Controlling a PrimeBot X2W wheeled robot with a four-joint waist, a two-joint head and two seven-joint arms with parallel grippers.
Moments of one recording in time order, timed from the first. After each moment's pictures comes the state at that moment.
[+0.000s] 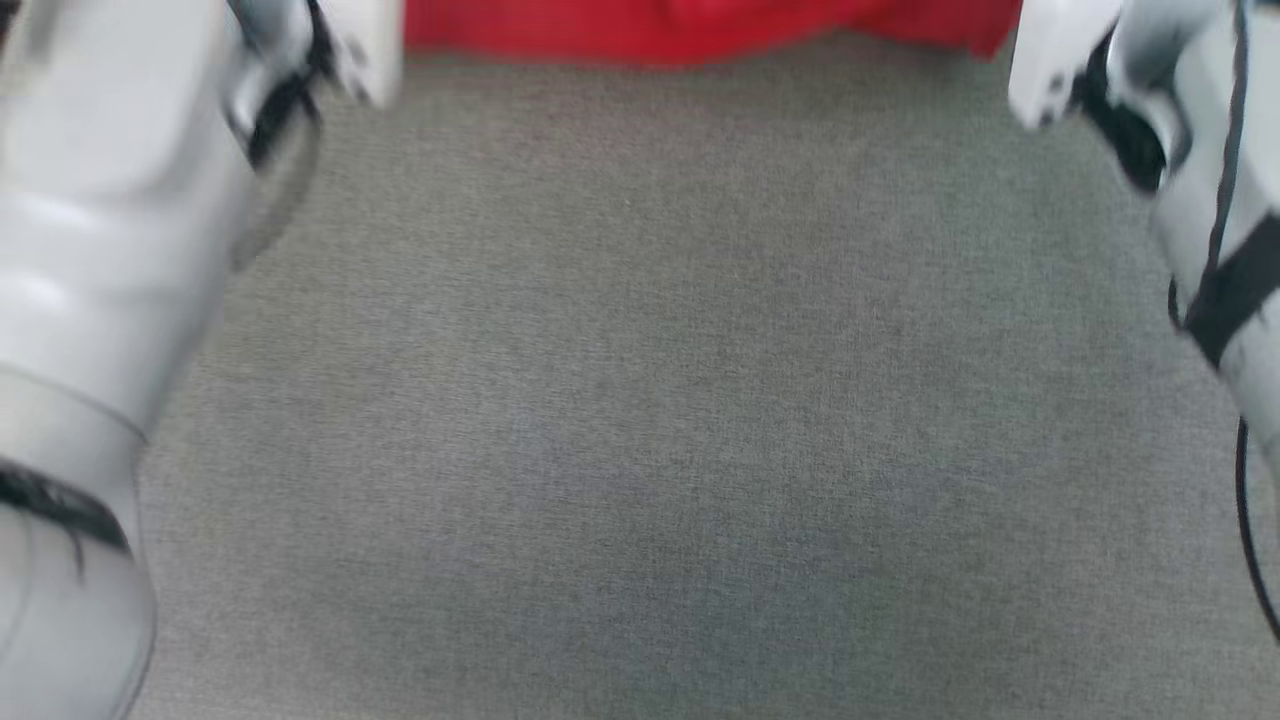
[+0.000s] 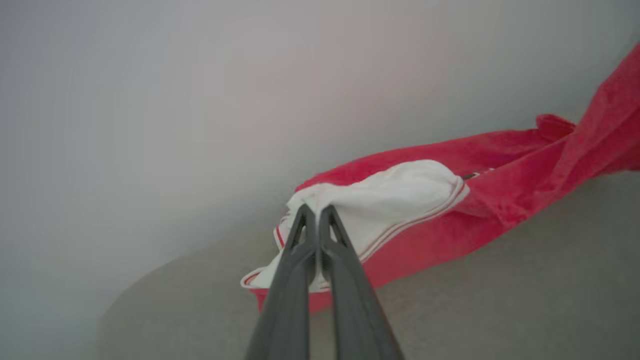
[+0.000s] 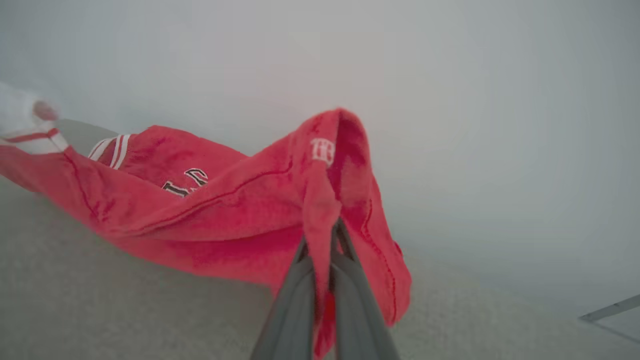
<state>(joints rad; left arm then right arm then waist) -1.44 0.34 -0.94 1.05 -0.78 -0.13 0.03 -1.32 -0.25 0.55 1.09 0.52 0.13 0.01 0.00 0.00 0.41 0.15</state>
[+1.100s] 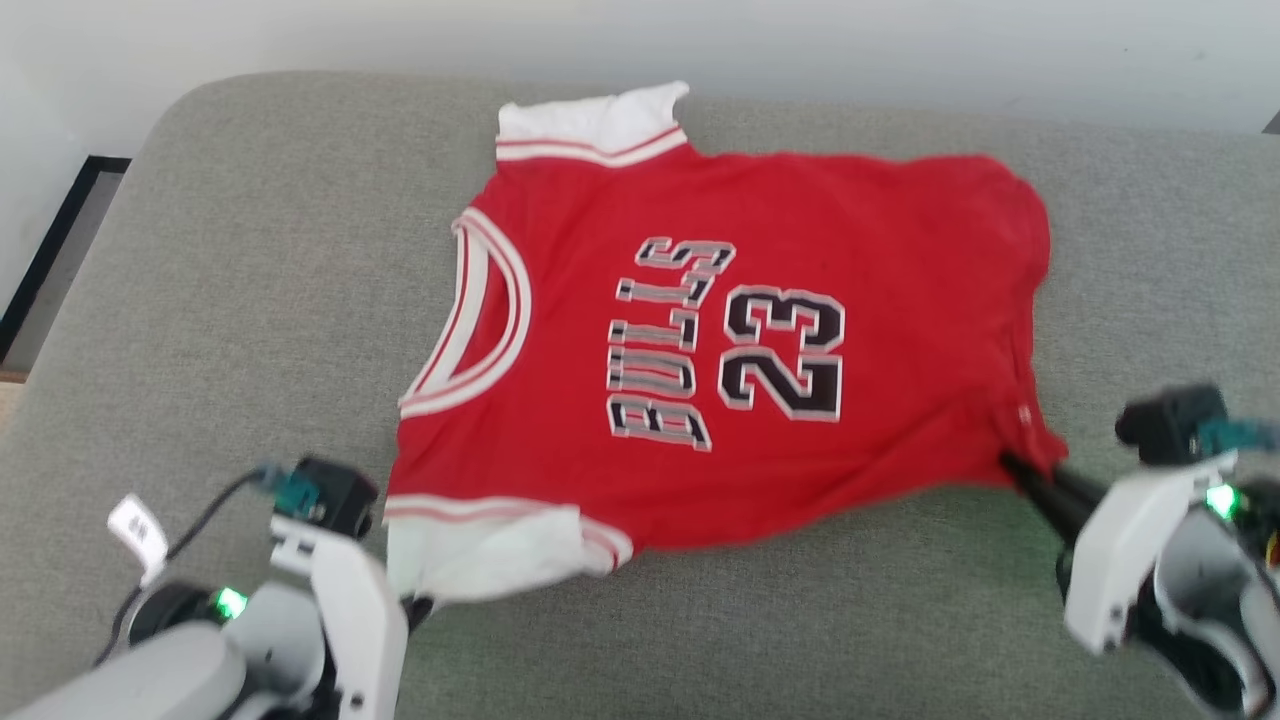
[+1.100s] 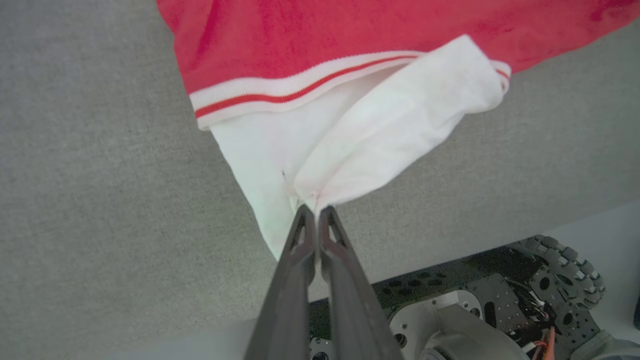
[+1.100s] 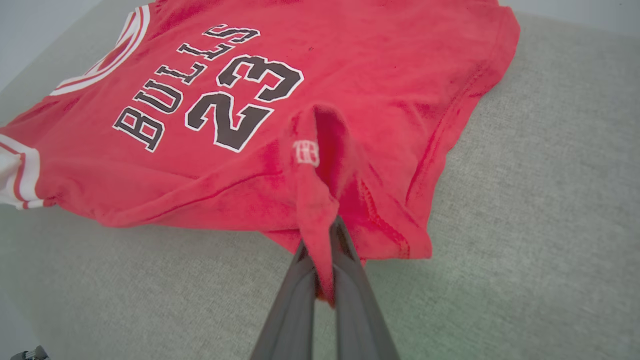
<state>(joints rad) -0.53 0.91 -1.07 -0.10 -1.18 0.32 0.44 -0.25 -0.53 0.32 0.15 0.69 0.13 0.35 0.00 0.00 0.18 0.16</state>
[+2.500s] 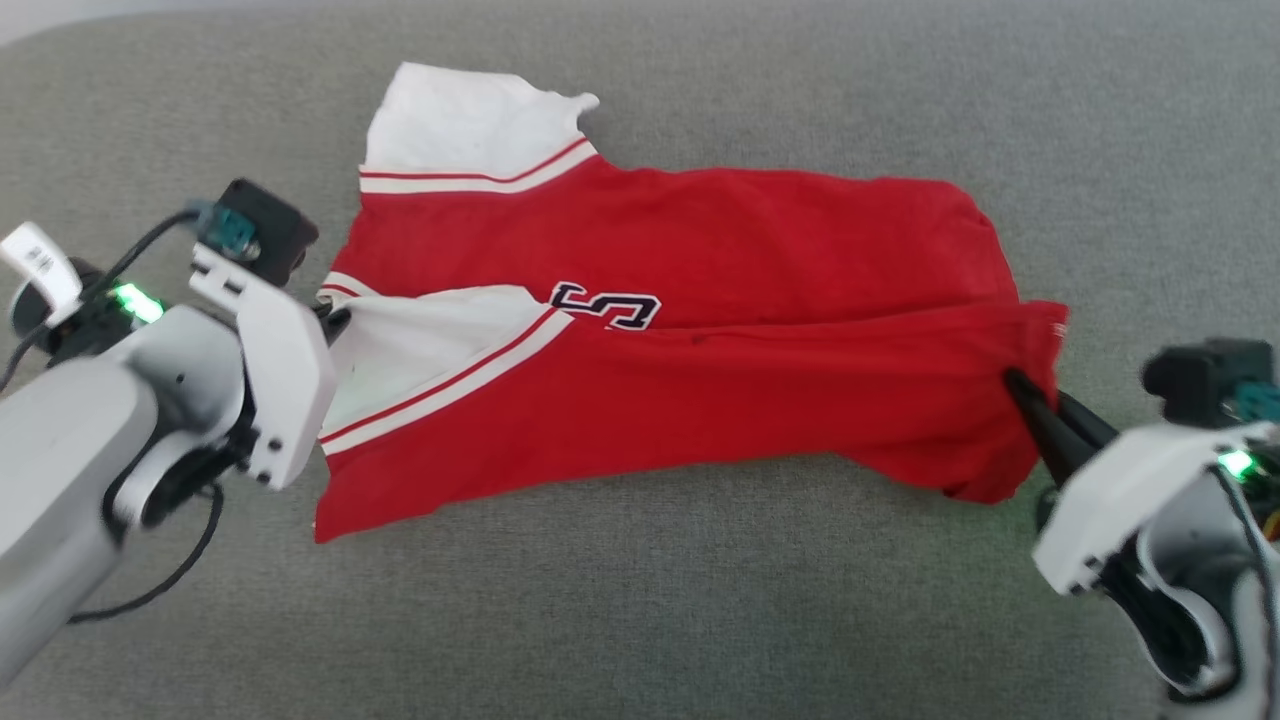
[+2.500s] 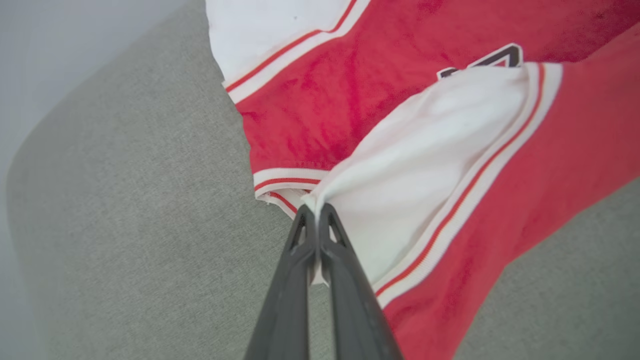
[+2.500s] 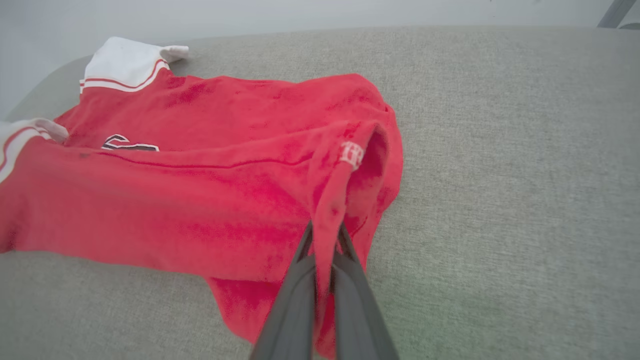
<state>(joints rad) -0.90 0.90 -1.03 0.11 -0.92 0.08 0.49 -0.16 -0.21 0.00 -0.13 0.41 0.13 0.51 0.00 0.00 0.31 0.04</state>
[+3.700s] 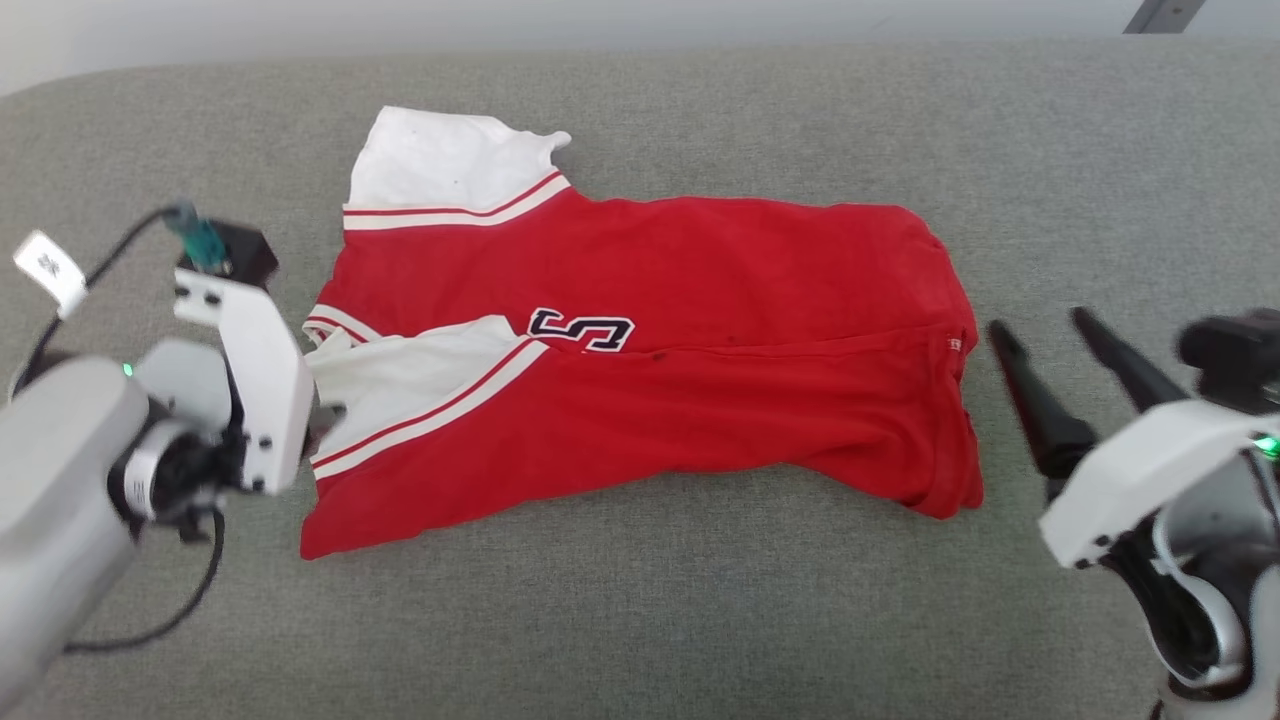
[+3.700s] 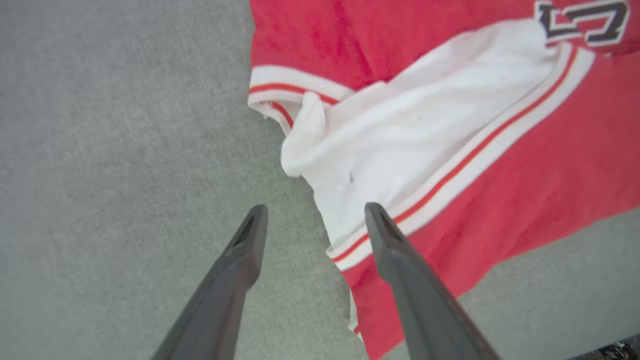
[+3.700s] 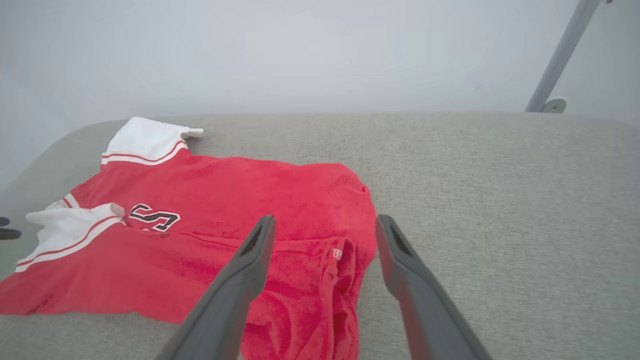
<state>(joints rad) -0.91 0.78 -1.03 0.42 -1.11 0.08 0.68 -0.19 -0.12 -0.04 -0.22 0.33 0.13 0.52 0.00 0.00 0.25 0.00</state>
